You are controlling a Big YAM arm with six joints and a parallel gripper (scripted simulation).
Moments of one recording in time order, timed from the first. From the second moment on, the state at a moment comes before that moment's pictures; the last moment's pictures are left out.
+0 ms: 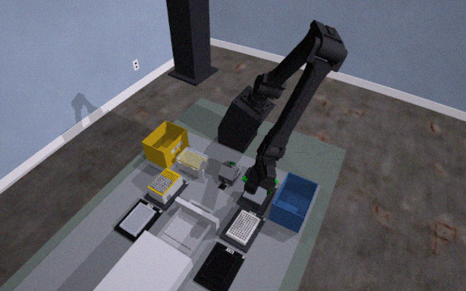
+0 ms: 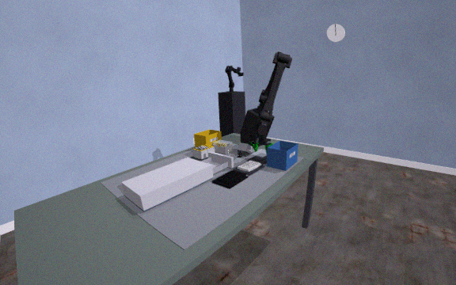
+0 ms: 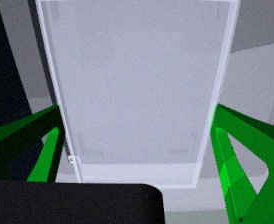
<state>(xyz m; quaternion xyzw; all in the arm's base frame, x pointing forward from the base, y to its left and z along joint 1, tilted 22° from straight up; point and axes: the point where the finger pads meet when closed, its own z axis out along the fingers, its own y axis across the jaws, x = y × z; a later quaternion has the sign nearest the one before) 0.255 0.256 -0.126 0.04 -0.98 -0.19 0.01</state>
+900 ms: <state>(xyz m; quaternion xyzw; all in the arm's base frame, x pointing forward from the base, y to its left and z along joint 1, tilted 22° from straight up) 0.256 0.244 -0.098 0.04 -0.98 -0.19 0.01</state>
